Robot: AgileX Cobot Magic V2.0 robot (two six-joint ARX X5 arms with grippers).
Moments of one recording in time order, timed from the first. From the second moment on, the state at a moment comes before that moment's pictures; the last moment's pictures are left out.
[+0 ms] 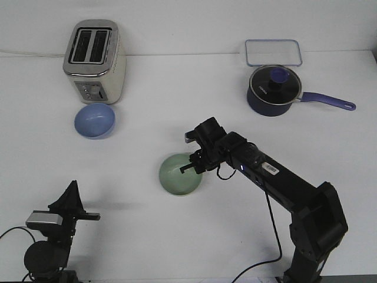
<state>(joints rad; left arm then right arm) -0.04 0.01 0.03 0.20 0.02 -0.04 0.56 1.83 1.40 -0.73 -0.22 0.21</state>
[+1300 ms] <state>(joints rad) -0.04 0.01 0.03 0.20 0.02 -0.04 0.34 1.47 1.40 -0.86 -0.13 0.14</state>
